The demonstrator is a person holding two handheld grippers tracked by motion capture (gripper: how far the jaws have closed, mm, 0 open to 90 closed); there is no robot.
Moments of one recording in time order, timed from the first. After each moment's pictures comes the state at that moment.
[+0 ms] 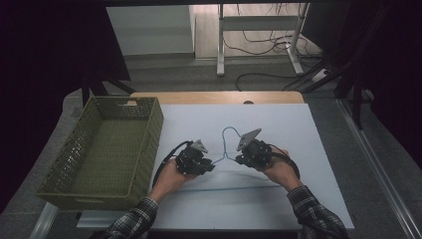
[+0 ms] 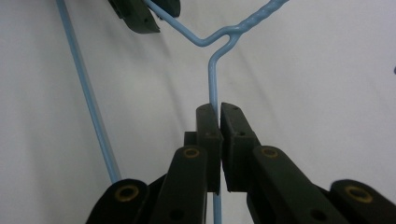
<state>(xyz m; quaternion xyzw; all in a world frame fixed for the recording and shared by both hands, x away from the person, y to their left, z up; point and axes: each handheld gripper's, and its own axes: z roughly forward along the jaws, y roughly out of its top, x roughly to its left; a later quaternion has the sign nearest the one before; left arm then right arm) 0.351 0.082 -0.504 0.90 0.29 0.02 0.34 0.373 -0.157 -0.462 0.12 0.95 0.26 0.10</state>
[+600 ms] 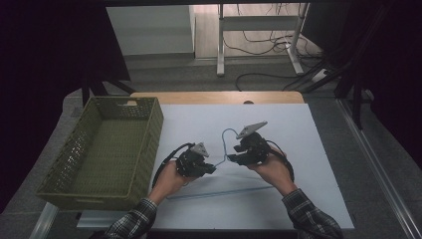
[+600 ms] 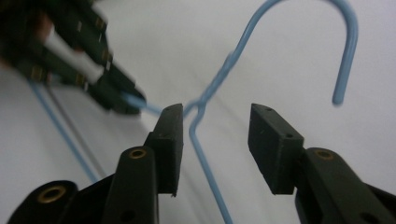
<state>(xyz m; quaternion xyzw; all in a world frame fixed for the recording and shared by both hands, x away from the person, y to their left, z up) 0.340 0.080 -0.497 0.90 0.25 0.01 0.35 0.370 -0.146 -0.443 0.26 0.90 0.33 0.08</state>
